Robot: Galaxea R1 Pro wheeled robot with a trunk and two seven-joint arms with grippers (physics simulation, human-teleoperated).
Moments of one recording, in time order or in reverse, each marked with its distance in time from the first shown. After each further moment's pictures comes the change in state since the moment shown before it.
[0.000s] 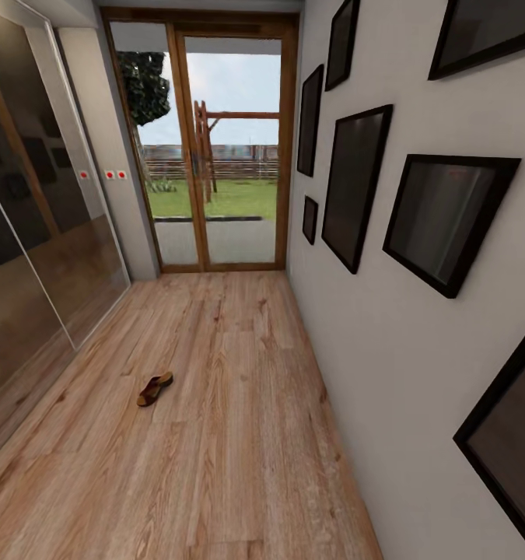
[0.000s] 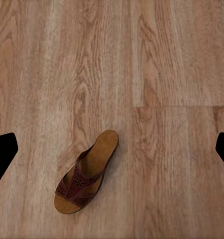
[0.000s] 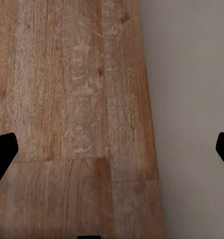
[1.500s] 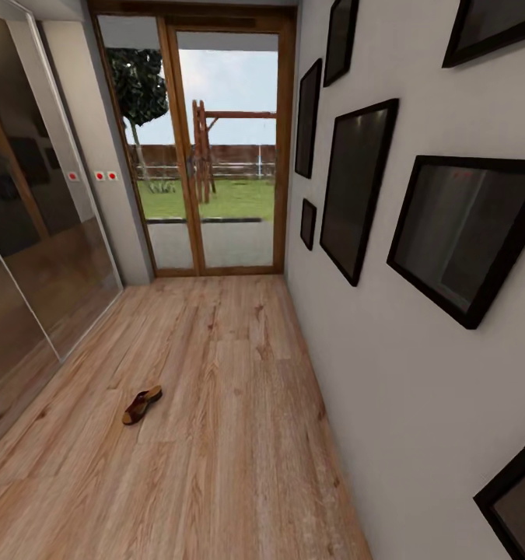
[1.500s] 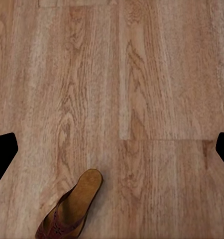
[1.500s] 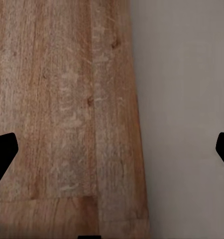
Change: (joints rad) left arm 0.000 0.000 0.000 0.000 0.000 0.000 0.000; right arm 0.000 0.001 0.001 0.000 0.000 0.000 0.000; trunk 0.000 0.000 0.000
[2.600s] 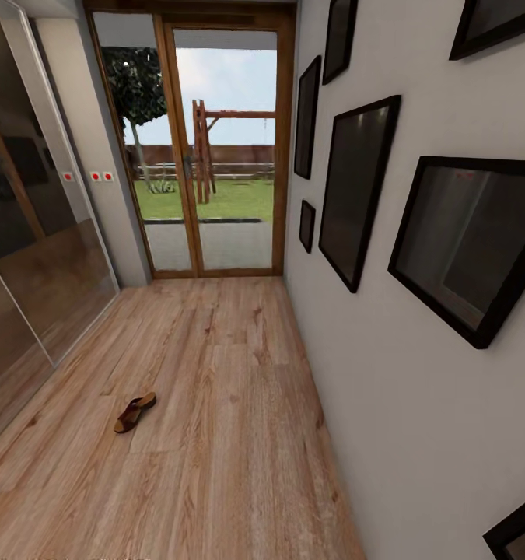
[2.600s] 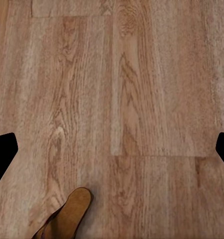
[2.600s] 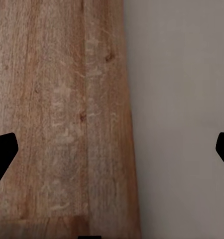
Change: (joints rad) left arm 0.000 0.000 0.001 0.000 0.001 -0.001 0.000; right arm 0.000 0.000 0.001 0.000 0.000 -0.001 0.000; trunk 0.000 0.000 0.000
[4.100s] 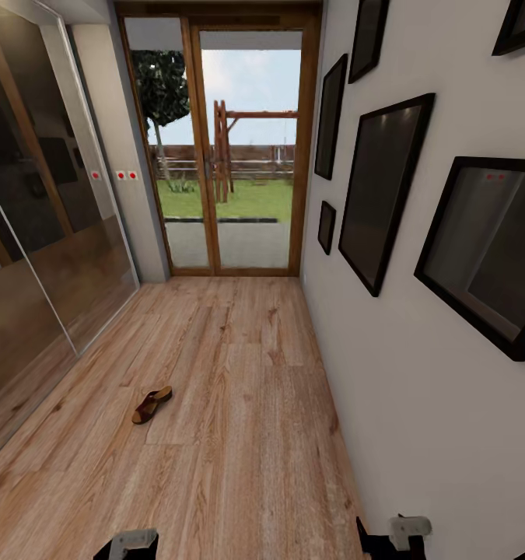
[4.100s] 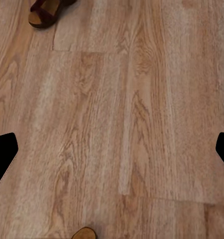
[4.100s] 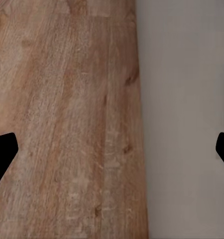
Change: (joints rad) left arm -0.104 -0.007 0.004 -0.014 -0.001 0.016 0.009; right arm -0.050 0.006 0.005 -0.224 0.006 0.012 0.008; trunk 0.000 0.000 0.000
